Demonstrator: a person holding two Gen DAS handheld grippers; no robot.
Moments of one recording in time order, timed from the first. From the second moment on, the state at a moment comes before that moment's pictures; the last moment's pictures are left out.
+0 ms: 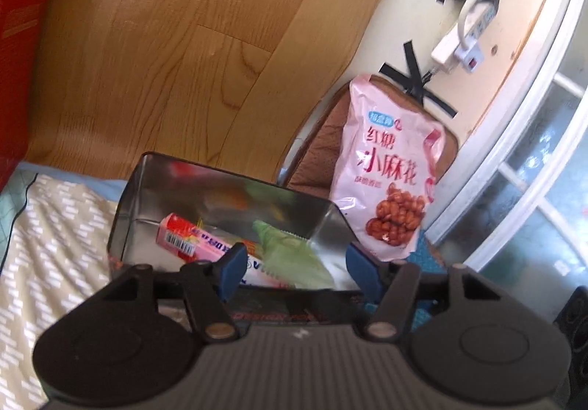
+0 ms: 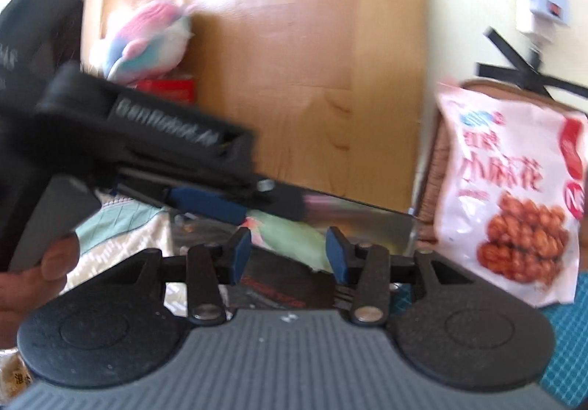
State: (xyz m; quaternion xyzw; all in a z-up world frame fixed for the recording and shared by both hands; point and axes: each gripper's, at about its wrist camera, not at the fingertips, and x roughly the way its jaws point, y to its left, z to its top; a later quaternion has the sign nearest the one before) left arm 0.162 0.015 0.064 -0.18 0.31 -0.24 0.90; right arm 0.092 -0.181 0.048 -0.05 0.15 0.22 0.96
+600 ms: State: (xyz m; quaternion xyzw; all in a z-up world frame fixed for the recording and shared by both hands) left arm 0.027 0.137 0.029 -0.26 0.32 -0.18 0.90; right arm -0.015 -0.194 0.018 0.00 0.24 0.39 0.89
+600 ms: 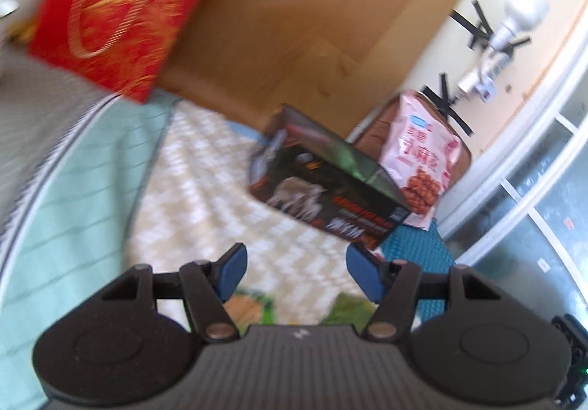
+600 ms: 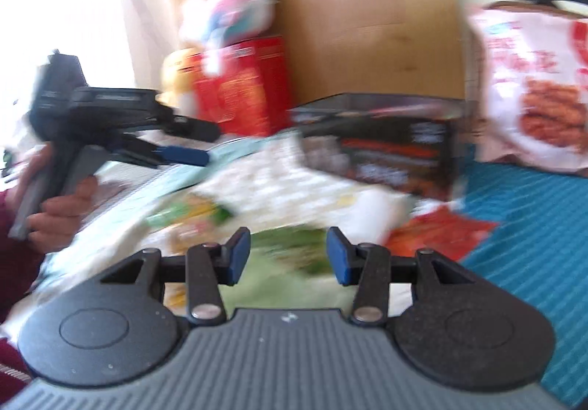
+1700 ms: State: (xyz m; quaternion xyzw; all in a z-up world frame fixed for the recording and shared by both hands) left arm -0.014 0.080 0.007 -0.19 0.36 -0.23 0.89; right arm -0.039 -0.134 0.001 -0.13 0.24 0.38 0.89
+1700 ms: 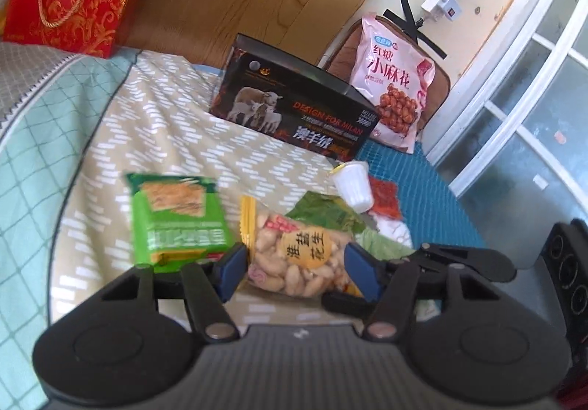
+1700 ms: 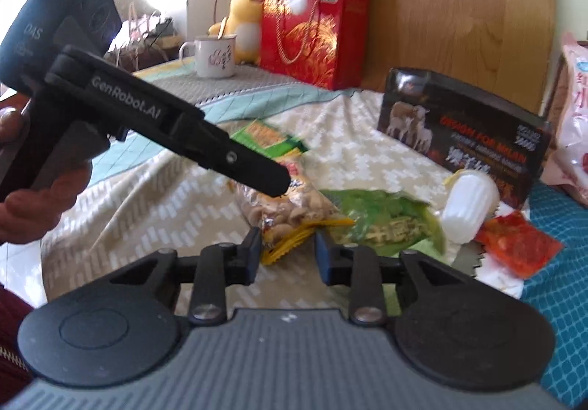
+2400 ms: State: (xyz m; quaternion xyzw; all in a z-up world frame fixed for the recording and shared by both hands) left arm 0.024 0.055 -0.005 -0.20 0.38 -0.23 0.87; right arm -0.016 -0.154 -0.002 -0.14 0.23 0.35 0.90
